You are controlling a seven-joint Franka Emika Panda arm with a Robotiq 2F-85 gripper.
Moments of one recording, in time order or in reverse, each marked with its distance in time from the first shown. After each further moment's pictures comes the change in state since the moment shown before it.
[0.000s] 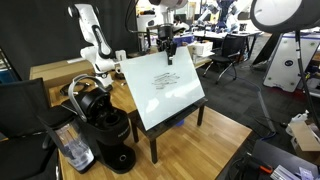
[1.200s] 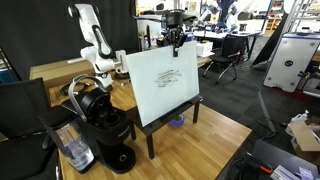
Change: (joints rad) arm 0.002 -0.305 0.000 -0.337 -0.005 0.134 -0.107
